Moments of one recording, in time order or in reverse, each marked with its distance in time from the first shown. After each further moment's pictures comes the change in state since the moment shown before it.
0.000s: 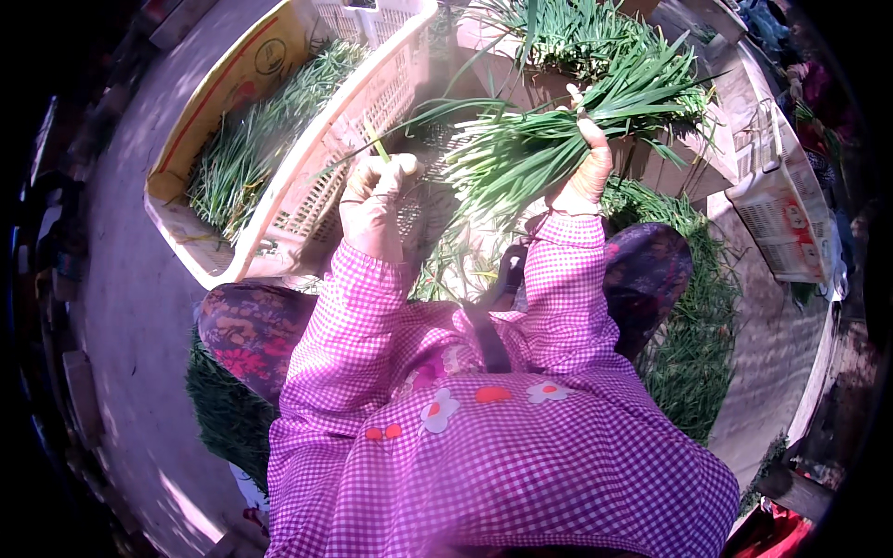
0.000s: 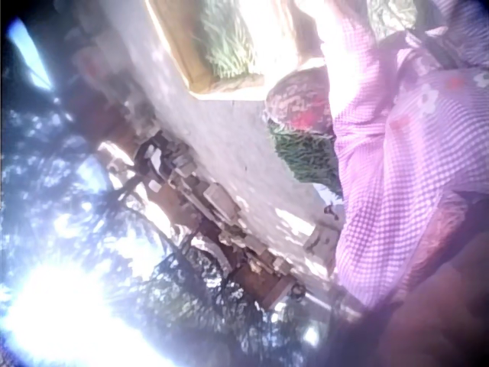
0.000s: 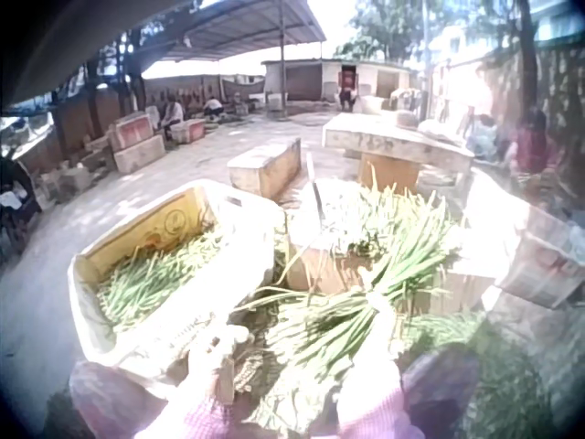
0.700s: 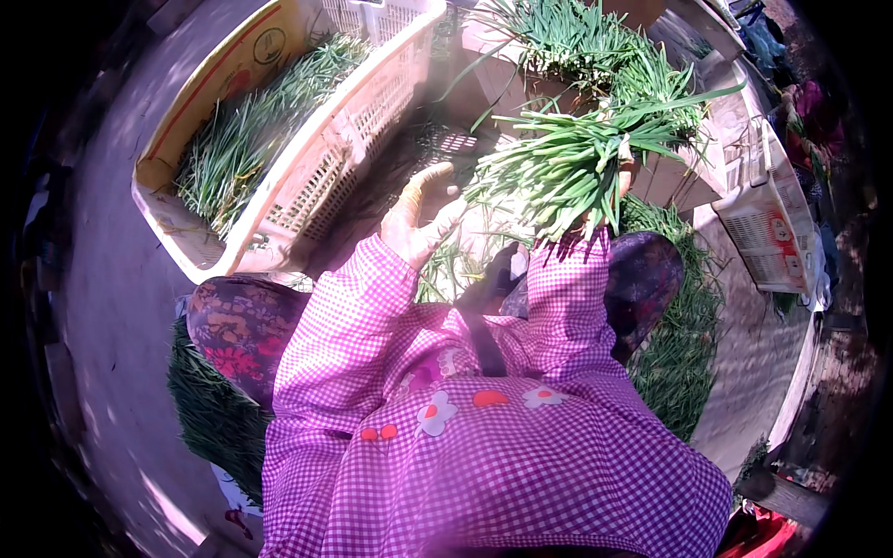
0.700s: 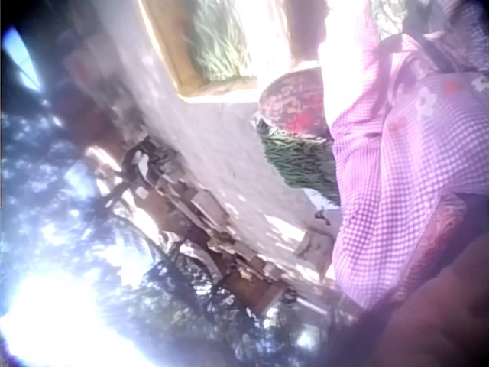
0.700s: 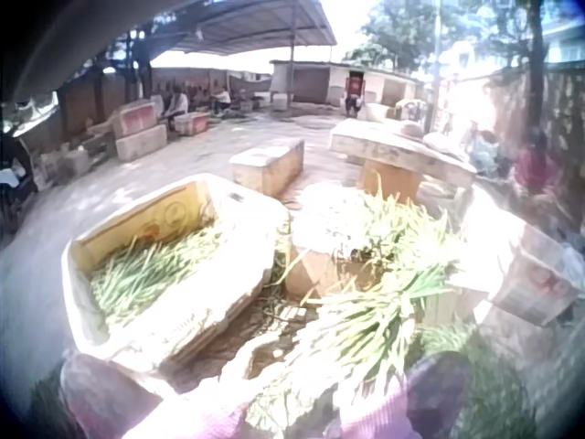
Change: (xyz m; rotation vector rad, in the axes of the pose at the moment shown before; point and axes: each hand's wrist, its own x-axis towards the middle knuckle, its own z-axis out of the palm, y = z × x) left_hand -0.008 -0.032 -0.016 0.524 -0.353 -0.125; right_hand 0.007 -0.032 -0.033 0.107 -0.099 -0.009
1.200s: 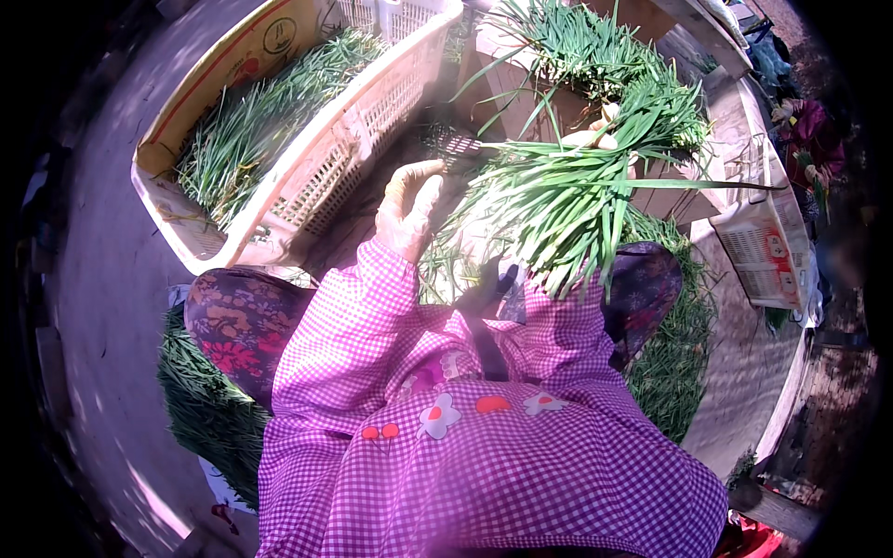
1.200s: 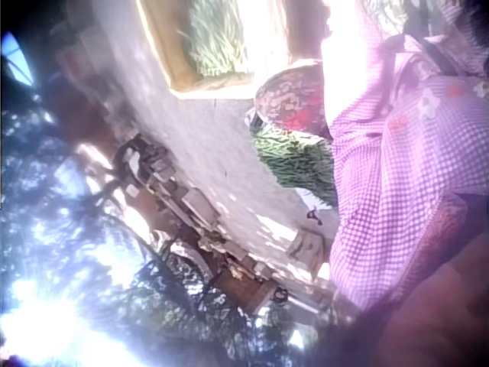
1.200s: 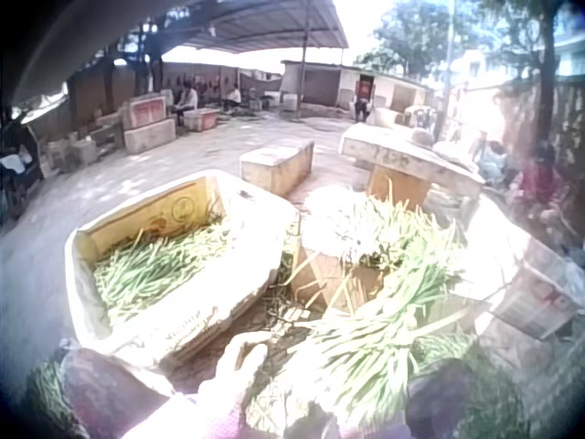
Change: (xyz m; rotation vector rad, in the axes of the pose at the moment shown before) left_hand 0.001 0.010 -0.004 -0.237 0.206 0.058; right_hand 0.000 0.041 0.031 0.438 -0.500 0.435
